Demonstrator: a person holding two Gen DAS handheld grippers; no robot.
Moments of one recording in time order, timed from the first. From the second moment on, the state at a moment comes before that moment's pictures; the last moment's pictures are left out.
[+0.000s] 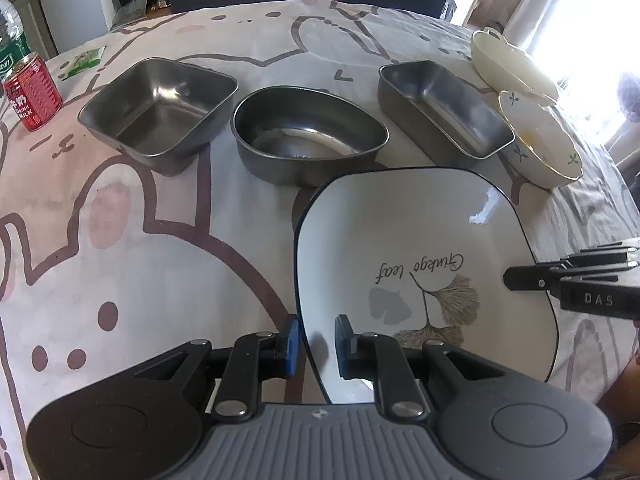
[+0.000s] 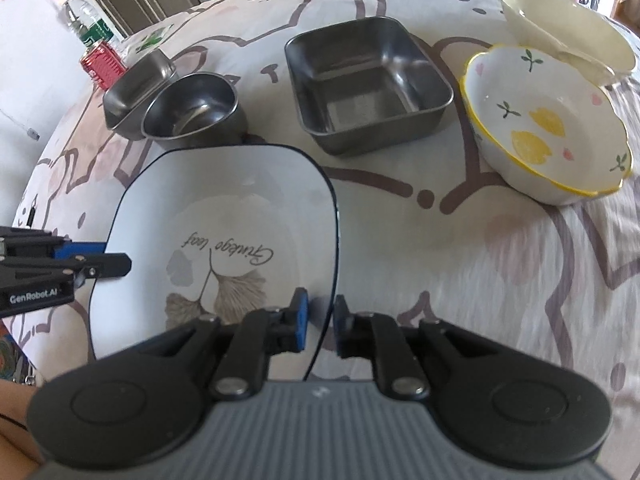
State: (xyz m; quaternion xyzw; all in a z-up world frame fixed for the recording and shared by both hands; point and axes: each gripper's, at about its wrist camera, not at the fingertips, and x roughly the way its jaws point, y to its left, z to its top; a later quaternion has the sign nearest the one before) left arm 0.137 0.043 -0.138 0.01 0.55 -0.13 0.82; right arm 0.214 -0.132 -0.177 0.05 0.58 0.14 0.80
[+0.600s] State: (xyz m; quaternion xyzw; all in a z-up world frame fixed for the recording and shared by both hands) left arm 0.134 0.042 -0.130 0.01 0.55 -0.14 0.82; right arm 0.207 -0.118 -0.179 0.00 0.57 0.14 0.81
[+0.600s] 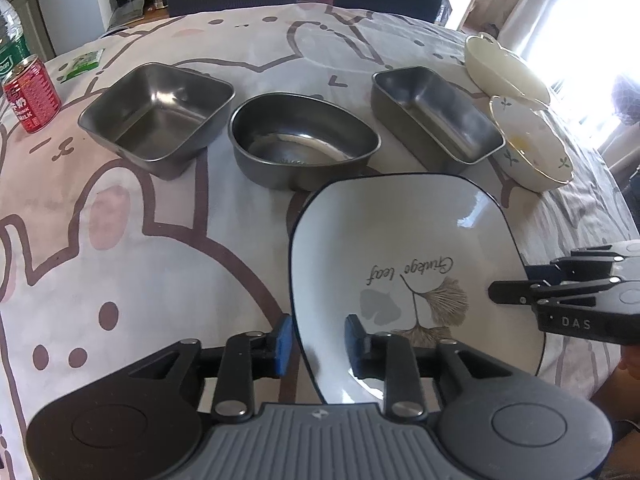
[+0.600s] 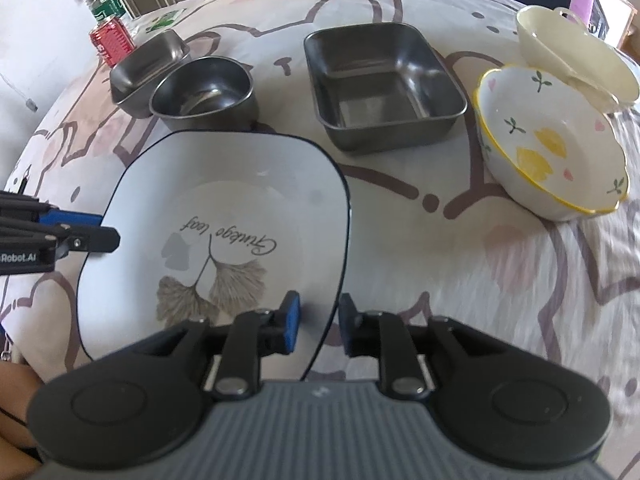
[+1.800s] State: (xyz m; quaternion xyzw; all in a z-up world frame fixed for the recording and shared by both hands) left arm 0.115 0.007 -0.085 0.01 0.48 -0.17 0.86; right arm 0.169 -0.199 -0.106 0.04 0.42 0.13 0.90
